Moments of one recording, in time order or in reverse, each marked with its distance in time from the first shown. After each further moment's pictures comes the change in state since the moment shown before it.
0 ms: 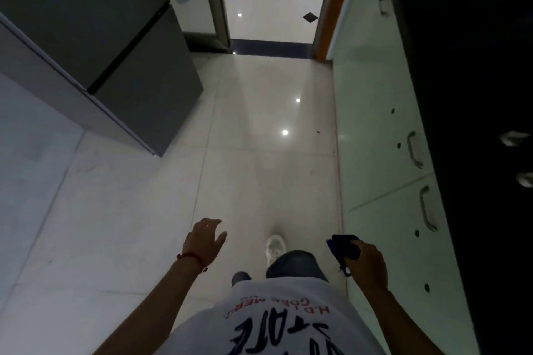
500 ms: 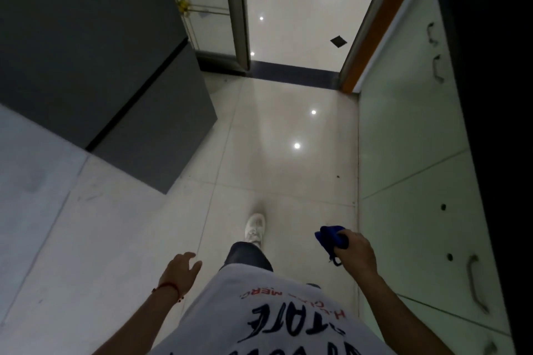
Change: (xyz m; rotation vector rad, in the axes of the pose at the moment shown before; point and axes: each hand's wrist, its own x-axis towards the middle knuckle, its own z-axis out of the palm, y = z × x) left_hand 0.199 -0.043 -0.099 -0.166 -0.138 -0.344; right_hand 0.237 -0.222 -0.044 -0.016 -0.141 -0.065
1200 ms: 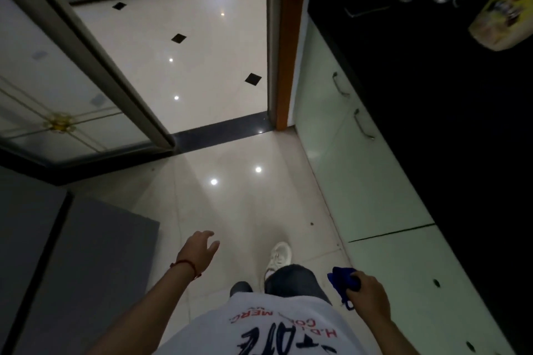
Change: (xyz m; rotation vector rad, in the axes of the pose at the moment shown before) left_hand 0.244 0.403 -0.159 0.370 -0.069 0.457; right_hand 0.182 -0.022 -0.103 0.253 0.120 0.431
